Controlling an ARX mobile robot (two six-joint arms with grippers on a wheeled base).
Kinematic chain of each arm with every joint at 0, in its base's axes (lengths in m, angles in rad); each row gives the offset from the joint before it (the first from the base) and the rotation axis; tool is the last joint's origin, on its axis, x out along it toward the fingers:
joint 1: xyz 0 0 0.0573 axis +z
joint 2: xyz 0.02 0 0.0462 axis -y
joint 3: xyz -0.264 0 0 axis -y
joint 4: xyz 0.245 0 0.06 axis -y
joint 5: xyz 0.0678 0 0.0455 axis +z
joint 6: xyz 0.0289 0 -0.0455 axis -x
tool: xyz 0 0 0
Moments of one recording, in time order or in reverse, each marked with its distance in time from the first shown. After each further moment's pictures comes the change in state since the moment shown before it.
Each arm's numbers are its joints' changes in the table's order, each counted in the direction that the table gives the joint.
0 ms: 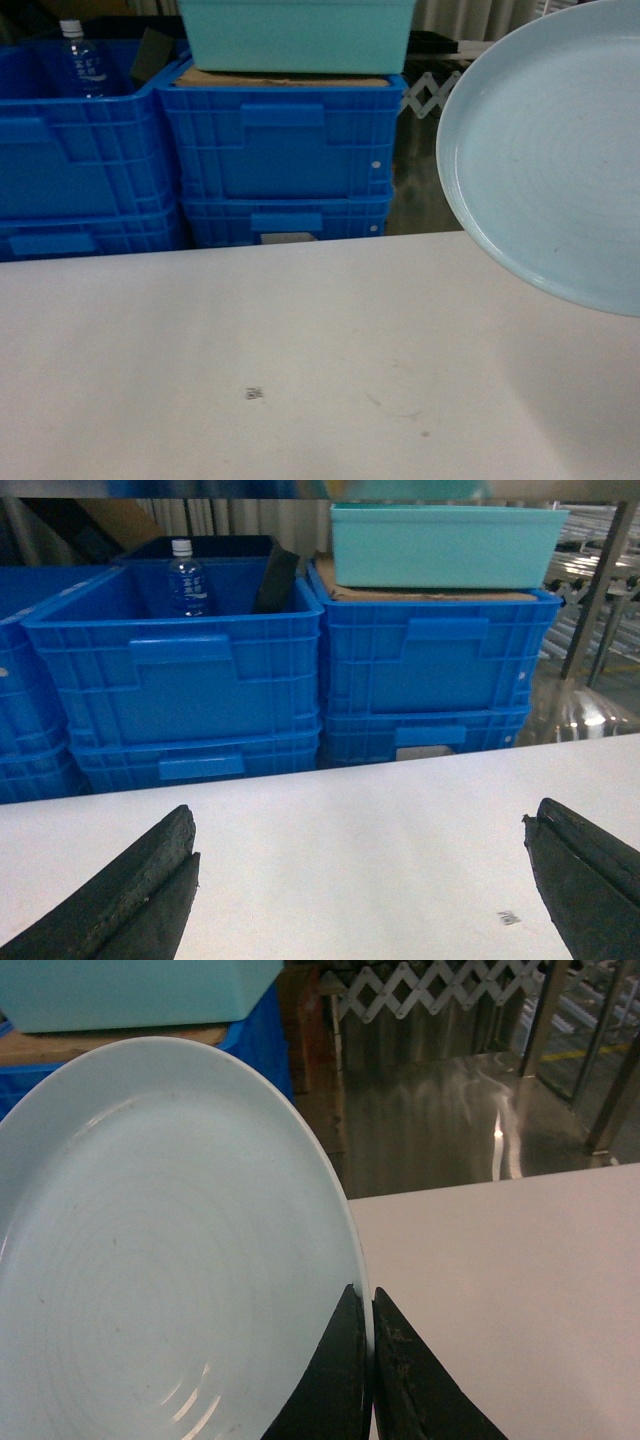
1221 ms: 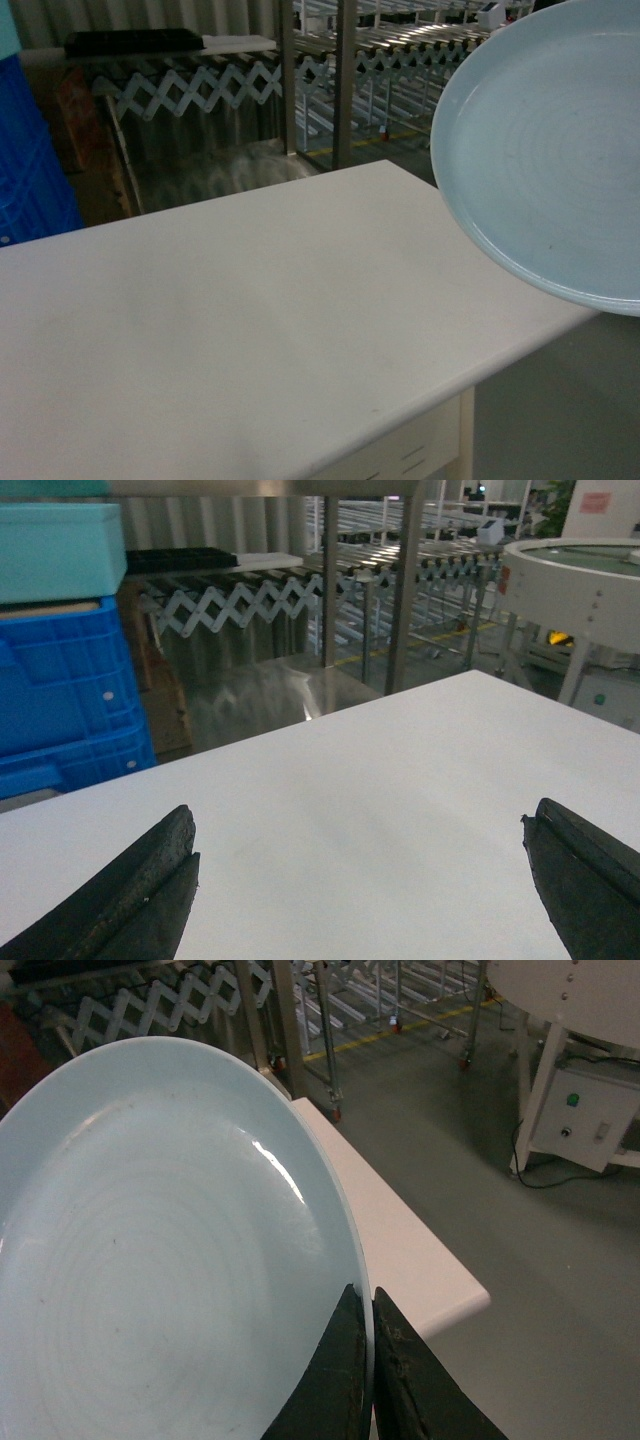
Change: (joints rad) left arm 0.001 0.000 0.000 -0.003 0.005 0.000; right arm 0.001 0.000 -0.002 0.003 0.006 -0.003
